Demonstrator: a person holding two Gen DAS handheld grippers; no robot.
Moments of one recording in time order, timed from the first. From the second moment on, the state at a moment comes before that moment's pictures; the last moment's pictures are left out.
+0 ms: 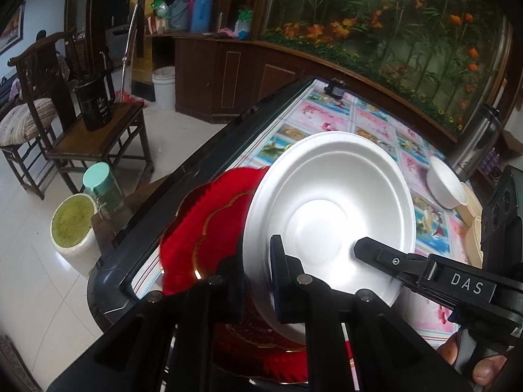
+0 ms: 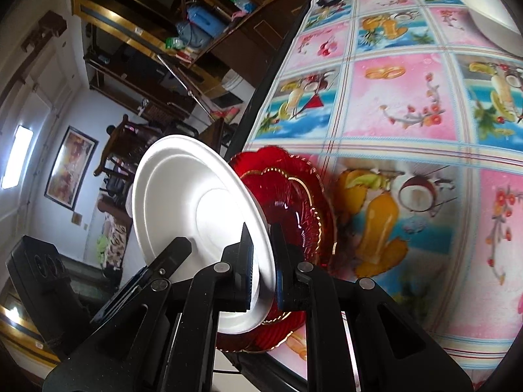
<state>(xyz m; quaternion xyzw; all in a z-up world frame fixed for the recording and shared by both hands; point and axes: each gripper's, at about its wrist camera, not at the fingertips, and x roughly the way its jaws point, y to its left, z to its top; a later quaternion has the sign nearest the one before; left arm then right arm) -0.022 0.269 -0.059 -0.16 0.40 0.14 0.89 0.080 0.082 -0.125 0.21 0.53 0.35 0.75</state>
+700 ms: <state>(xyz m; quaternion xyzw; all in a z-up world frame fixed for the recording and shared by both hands) -0.031 0.297 -0.082 -0.19 0.43 0.17 0.87 0.077 0.106 -0.143 0.15 0.52 0.33 0.77</state>
